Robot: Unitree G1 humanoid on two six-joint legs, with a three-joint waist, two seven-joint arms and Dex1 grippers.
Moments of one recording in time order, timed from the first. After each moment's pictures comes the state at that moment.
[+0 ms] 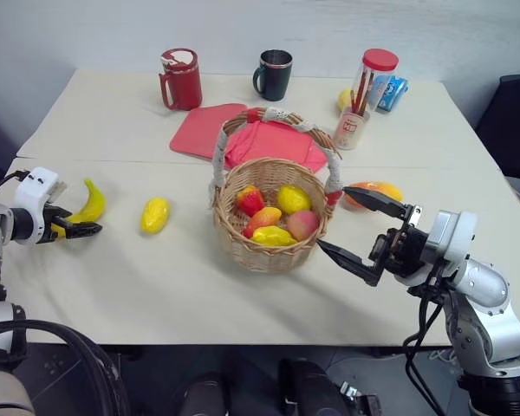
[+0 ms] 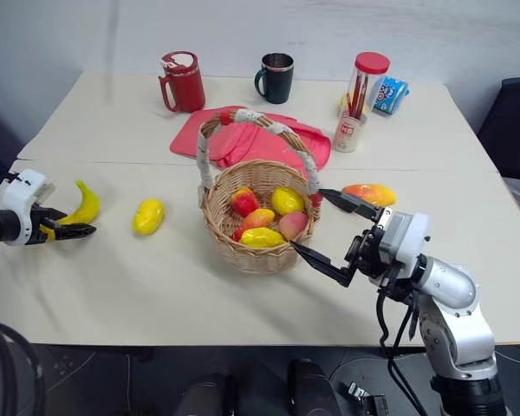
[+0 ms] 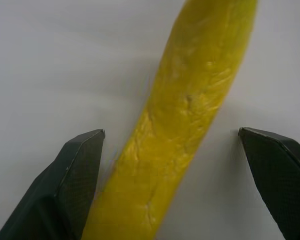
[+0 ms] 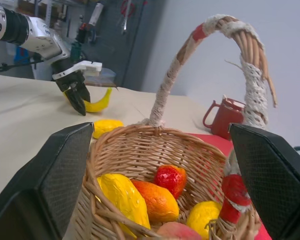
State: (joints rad) left arm -0.95 1.01 -0.13 1.17 -0.02 0.31 -0.93; right arm -0.10 -0.52 -0.12 -0.44 0.56 0.00 0.89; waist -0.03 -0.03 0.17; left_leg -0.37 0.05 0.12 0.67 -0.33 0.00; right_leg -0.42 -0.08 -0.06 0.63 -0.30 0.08
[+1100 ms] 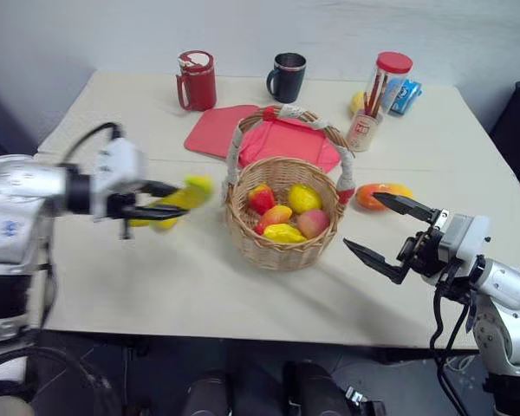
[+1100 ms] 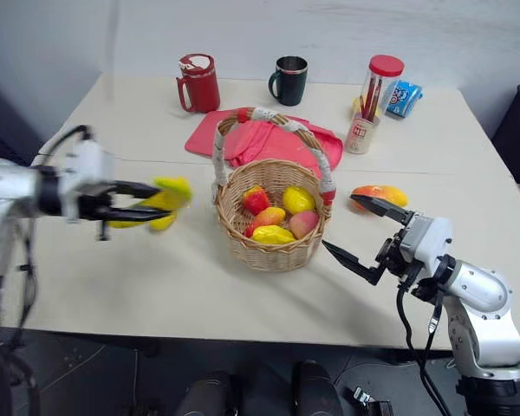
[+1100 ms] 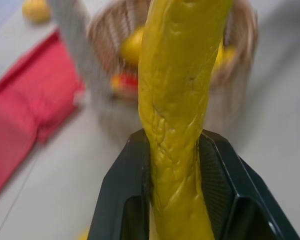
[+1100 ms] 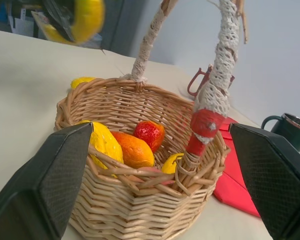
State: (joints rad) left arm -0.73 0.79 -0.04 -0.15 -0.33 0.53 -1.13; right arm -0.08 -0.62 -0.22 -0.31 0.52 -0.08 0.95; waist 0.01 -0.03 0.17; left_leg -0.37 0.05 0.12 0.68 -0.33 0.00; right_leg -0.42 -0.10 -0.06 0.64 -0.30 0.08
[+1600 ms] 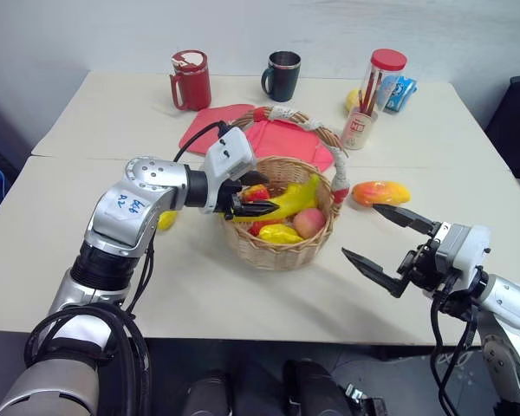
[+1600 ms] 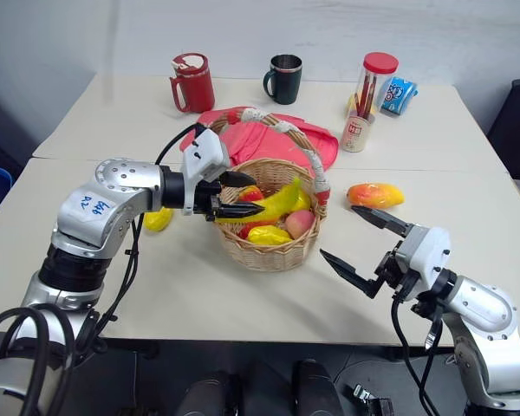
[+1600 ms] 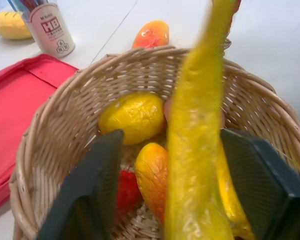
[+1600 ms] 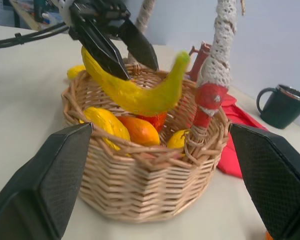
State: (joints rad) left arm -0.86 0.55 -0.18 -0.10 -0.31 0.73 -0.91; right arm 0.07 -0.63 -0.25 -0.48 0.52 0.04 0.84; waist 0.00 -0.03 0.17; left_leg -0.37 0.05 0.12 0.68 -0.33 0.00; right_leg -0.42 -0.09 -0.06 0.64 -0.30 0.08
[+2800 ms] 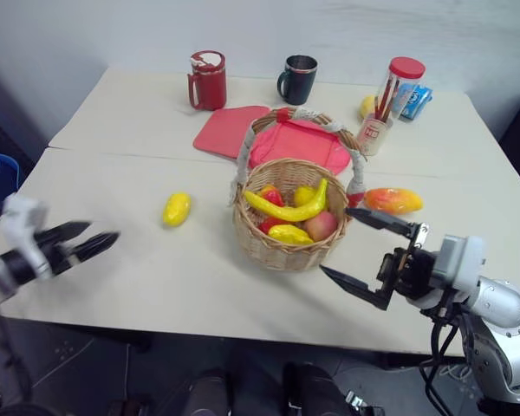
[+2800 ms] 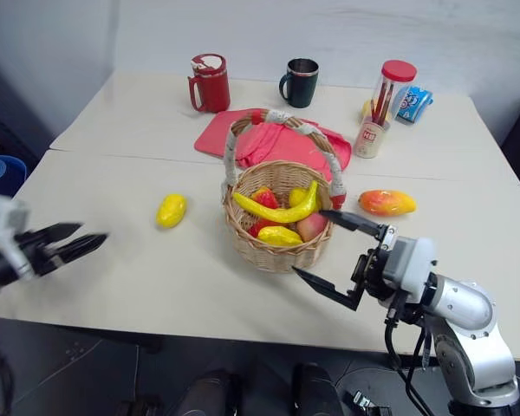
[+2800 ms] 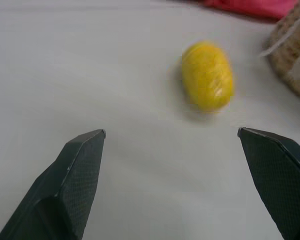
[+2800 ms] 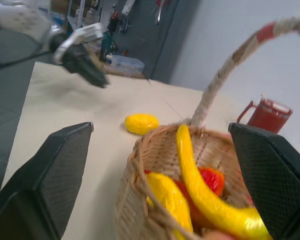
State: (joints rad) left arm -0.40 0.83 0.34 0.11 -0.48 0.78 -0.80; right arm 0.03 -0.61 -0.14 -0.55 0.58 0.04 0.93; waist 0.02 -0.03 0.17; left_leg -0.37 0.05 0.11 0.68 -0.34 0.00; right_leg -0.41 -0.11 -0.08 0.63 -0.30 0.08
